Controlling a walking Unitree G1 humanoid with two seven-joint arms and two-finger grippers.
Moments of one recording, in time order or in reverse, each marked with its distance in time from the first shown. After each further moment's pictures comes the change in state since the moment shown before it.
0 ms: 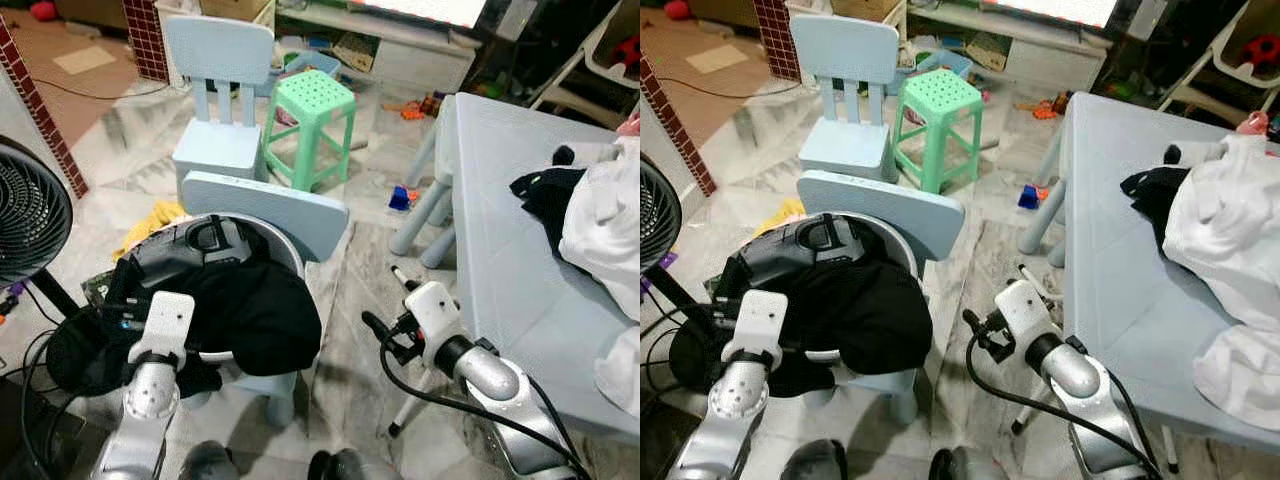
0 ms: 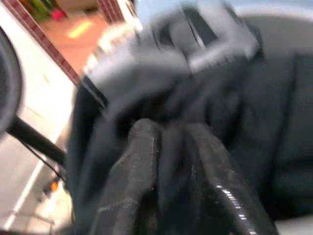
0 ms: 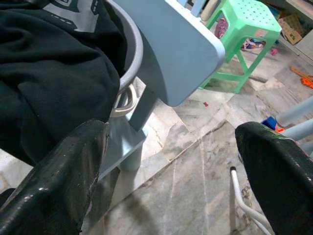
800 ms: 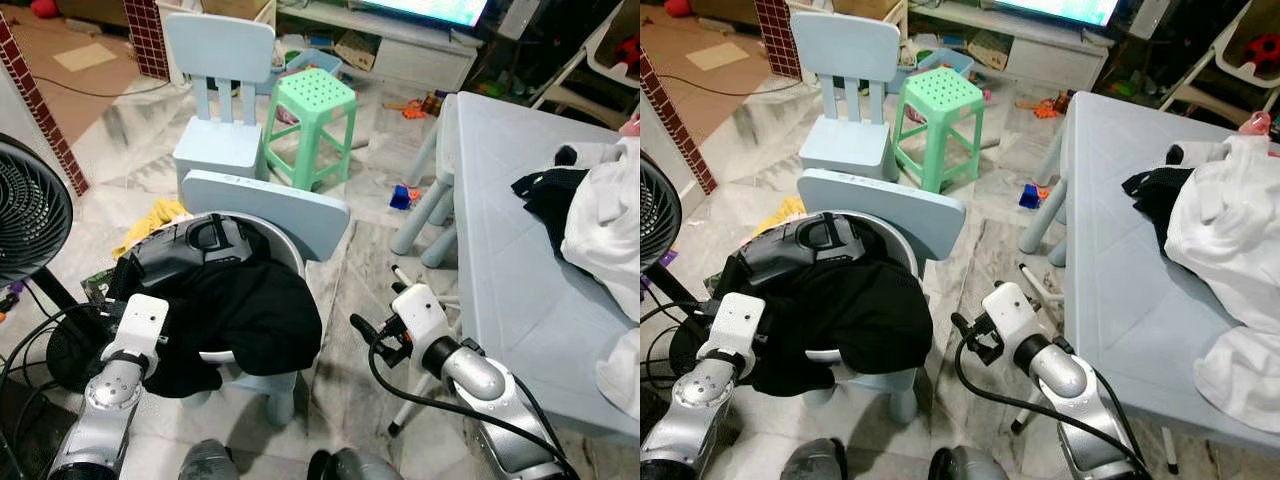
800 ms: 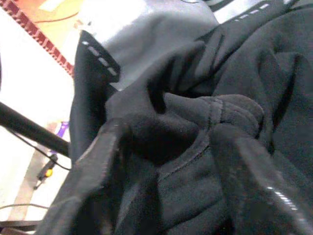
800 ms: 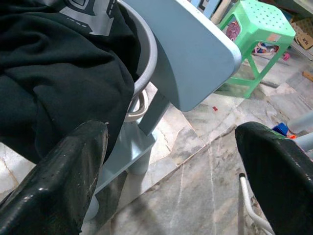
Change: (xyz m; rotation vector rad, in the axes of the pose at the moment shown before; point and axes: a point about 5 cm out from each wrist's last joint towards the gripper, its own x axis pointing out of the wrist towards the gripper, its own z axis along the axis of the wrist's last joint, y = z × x) left arm 0.032 0.038 -0.014 0.021 0.082 -0.085; right arm 0.006 0.010 -0.001 -0.003 -0.011 0.033
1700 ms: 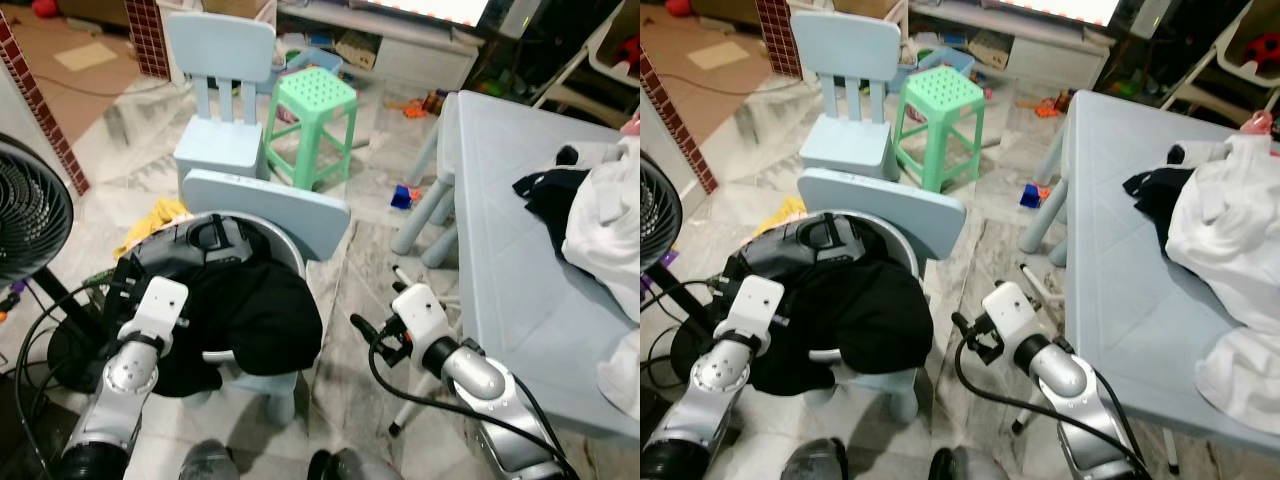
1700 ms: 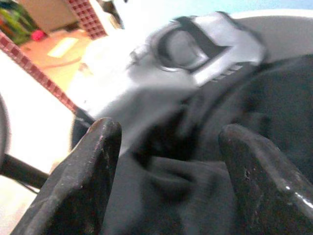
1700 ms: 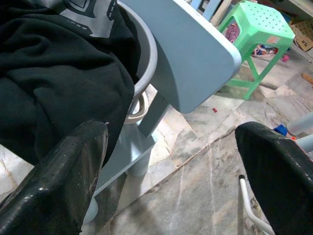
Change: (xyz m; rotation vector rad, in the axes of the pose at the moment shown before) left arm 0.005 -0.018 0.028 0.060 -0.147 -0.015; right arm 0.001 0.000 0.001 -0.003 -0.005 -0.004
